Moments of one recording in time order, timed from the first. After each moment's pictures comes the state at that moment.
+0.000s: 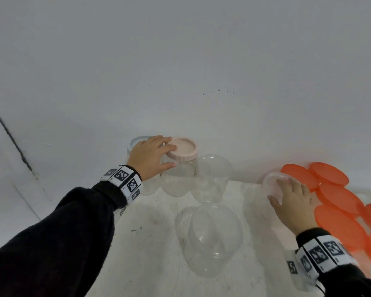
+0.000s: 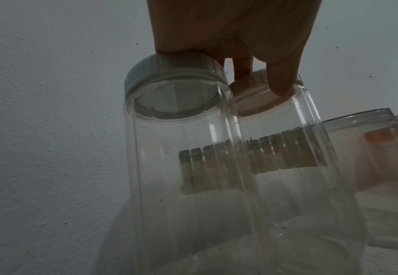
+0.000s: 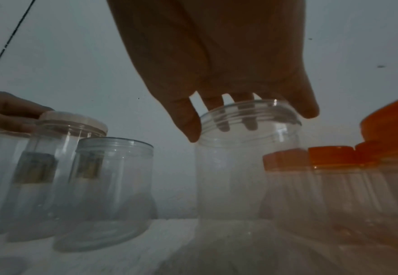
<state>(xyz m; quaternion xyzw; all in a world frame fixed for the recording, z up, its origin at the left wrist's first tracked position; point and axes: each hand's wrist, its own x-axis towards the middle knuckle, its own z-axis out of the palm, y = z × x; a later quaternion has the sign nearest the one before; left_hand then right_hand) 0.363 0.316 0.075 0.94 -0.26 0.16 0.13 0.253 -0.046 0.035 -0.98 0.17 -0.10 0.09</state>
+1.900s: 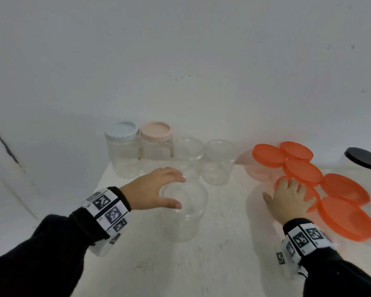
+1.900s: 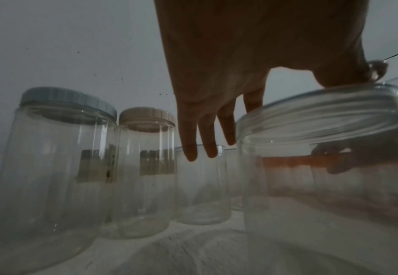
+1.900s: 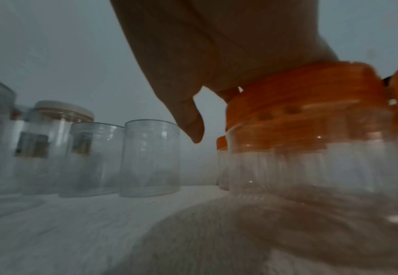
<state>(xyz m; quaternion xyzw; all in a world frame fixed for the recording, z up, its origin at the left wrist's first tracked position) 0.244 0.265 0.059 0.89 -0.37 -0.11 0.26 0.188 -0.074 0.026 -0.95 0.29 -0.06 0.04</state>
